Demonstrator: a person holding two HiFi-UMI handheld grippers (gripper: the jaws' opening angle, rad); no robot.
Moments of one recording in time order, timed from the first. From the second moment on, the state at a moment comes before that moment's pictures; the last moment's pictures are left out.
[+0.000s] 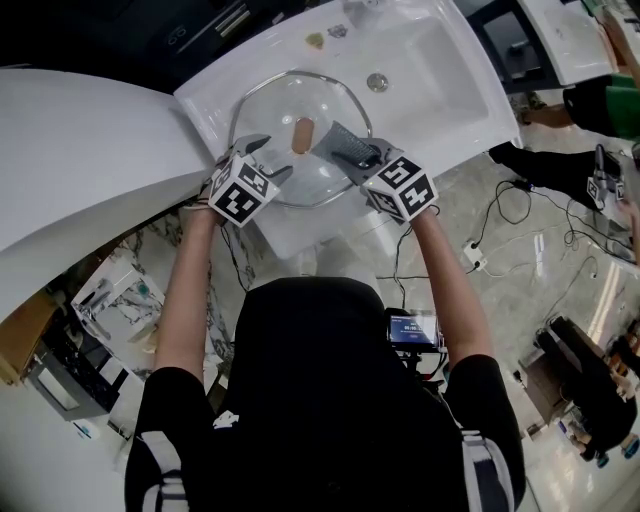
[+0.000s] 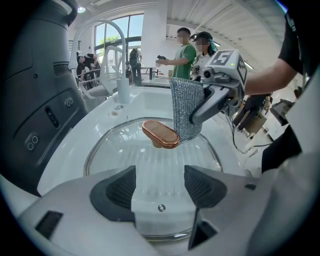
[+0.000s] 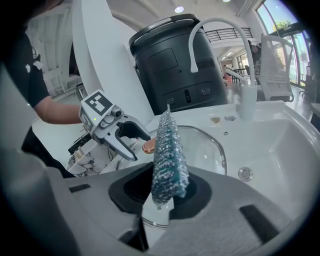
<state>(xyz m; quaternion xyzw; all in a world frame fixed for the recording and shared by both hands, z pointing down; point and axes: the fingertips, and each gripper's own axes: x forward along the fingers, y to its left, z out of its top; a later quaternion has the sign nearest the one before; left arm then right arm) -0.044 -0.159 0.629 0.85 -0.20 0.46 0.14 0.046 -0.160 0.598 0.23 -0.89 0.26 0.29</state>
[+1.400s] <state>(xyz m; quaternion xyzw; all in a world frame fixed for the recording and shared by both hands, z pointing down) -0.044 -0.159 0.630 0.85 -0.21 0.46 0.14 0.082 -0.243 0.601 0.37 -0.86 0.16 0.33</state>
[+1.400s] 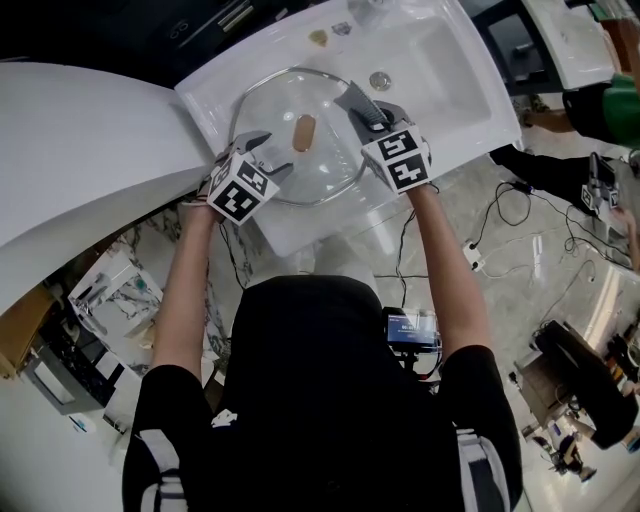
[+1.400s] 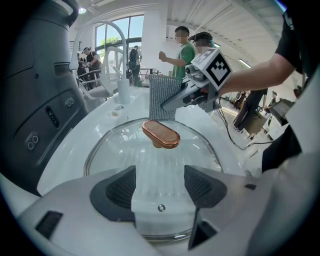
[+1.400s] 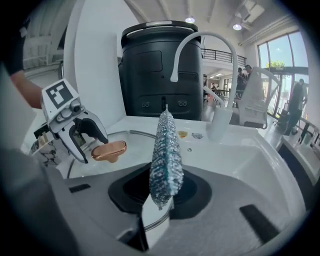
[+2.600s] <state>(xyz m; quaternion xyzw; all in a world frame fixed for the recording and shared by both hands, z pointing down) -0.044 -0.160 0.629 0.86 -0.20 0.45 0.14 0.065 -0.207 0.598 0.35 -0.87 0.12 0.33</state>
